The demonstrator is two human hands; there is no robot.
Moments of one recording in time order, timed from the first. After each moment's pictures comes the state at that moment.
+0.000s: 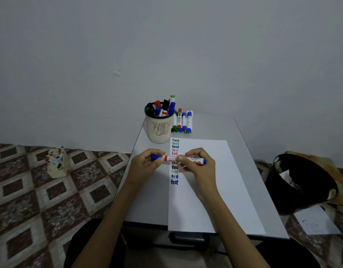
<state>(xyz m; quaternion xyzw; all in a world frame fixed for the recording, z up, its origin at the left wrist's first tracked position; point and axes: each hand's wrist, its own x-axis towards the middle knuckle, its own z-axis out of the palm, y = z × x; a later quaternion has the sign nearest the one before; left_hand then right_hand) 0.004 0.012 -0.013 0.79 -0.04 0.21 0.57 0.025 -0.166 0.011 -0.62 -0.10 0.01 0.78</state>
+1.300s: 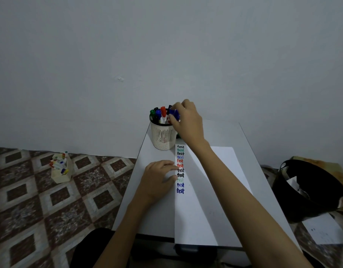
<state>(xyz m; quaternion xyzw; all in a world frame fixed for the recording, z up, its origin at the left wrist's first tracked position) 0.024 0.009 -0.037 0.93 -0.10 0.22 0.28 0.147 -0.091 0.080 -0.84 -0.30 -0.34 0.29</state>
